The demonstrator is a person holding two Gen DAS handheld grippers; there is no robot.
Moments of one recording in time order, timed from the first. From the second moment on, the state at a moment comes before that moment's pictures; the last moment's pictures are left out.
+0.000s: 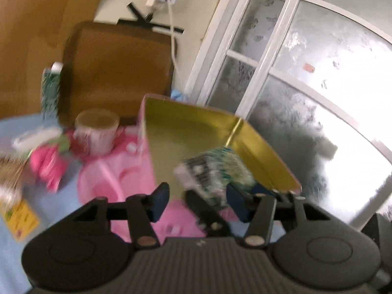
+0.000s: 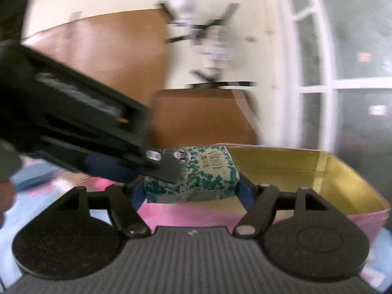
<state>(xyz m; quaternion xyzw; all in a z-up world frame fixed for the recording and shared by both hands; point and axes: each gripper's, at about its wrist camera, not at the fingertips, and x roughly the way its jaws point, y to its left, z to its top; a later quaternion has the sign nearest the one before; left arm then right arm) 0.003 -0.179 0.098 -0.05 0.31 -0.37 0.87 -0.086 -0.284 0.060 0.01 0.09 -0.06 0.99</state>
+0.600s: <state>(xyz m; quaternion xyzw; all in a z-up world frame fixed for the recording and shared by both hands) 0.017 0.048 0.006 -0.07 0.31 0.01 0.95 -0.026 -0.217 0.042 0.00 0.14 0.09 0.99</state>
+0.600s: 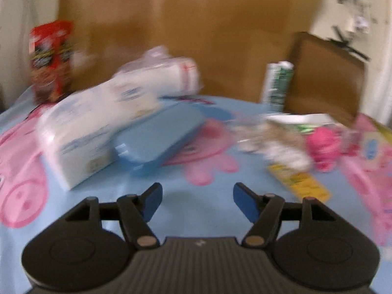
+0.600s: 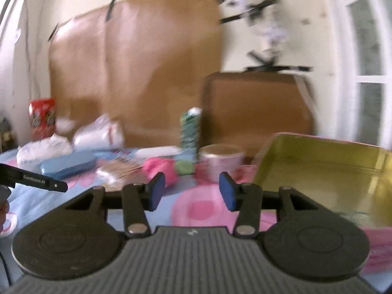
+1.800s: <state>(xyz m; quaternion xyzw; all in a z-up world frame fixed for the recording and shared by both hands) 0.000 -0.088 0.021 -0.06 0.35 -0.33 0.88 -0.064 -0.192 0.001 -0.01 0.25 0.12 0.96</state>
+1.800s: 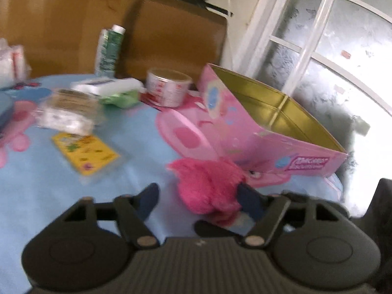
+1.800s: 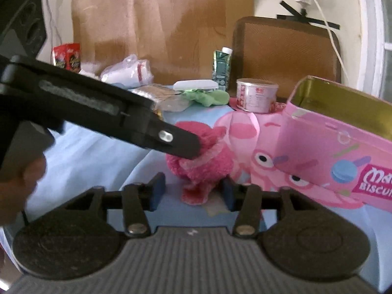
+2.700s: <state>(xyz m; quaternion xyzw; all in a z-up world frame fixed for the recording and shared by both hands) 0.009 -0.006 0.042 -0.06 0.27 -0.11 0.95 -0.074 -0.250 0.047 0.07 0.10 0.00 0.99</state>
